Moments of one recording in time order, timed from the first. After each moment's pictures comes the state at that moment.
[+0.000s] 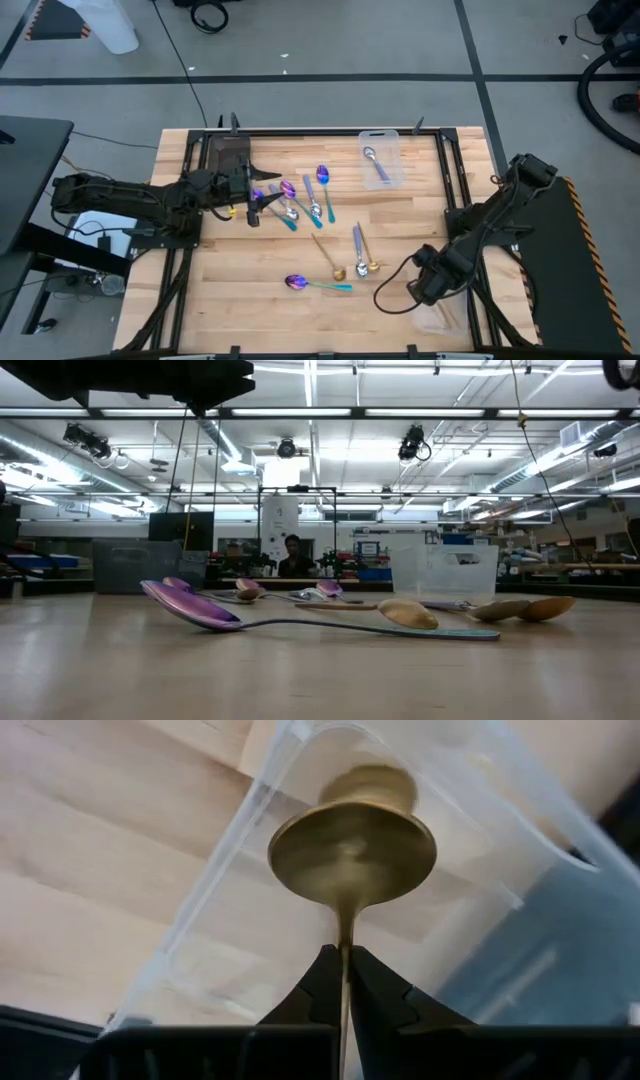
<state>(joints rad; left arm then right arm) 0.04 0.90 0.45 0.56 -0.16 0.15 0.78 1.45 0.90 -0.97 -0.23 1.94</state>
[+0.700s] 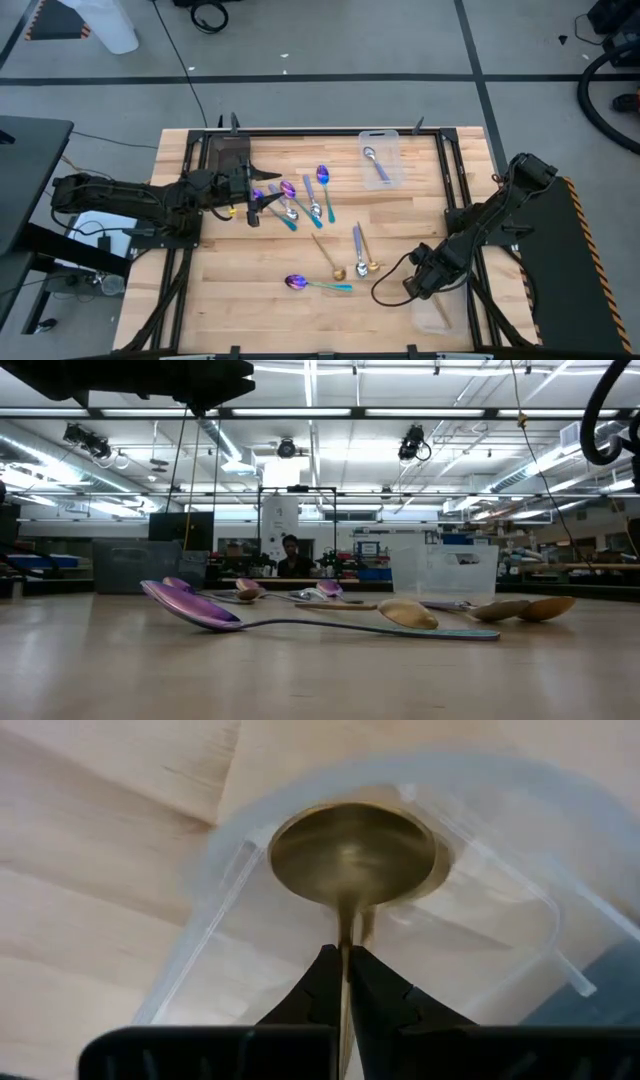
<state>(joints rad) 0.04 0.90 0.45 0.55 -0.16 0.15 0.75 1.45 0.72 -0.73 -0.22 1.94</state>
